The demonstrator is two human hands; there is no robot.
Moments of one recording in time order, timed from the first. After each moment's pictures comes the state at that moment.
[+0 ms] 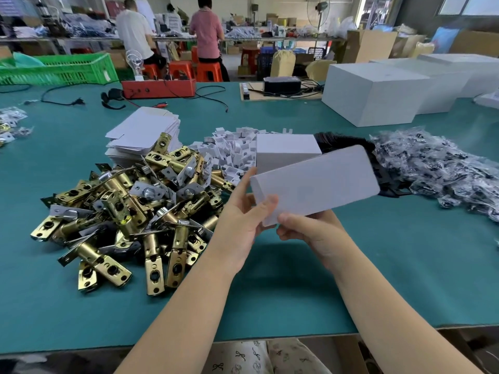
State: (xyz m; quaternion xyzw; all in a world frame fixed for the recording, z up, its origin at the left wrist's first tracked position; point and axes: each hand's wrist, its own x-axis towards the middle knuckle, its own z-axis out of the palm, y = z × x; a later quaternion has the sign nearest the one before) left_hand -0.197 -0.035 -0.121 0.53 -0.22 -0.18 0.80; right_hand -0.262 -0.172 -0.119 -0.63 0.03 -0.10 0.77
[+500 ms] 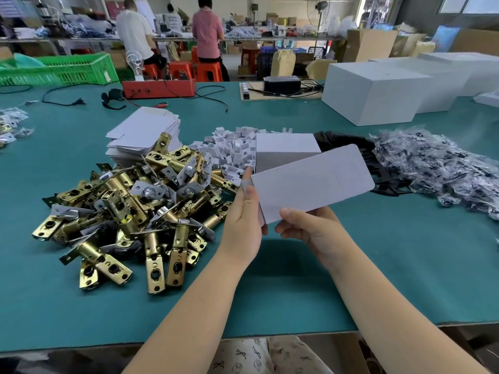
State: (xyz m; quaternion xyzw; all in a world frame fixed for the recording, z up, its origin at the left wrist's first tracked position) left_hand -0.207 -0.044 -0.123 0.63 -0.21 -0.08 0.74; right_hand -0.261 -0.175 -0.120 -0.63 0.05 -0.10 0.77
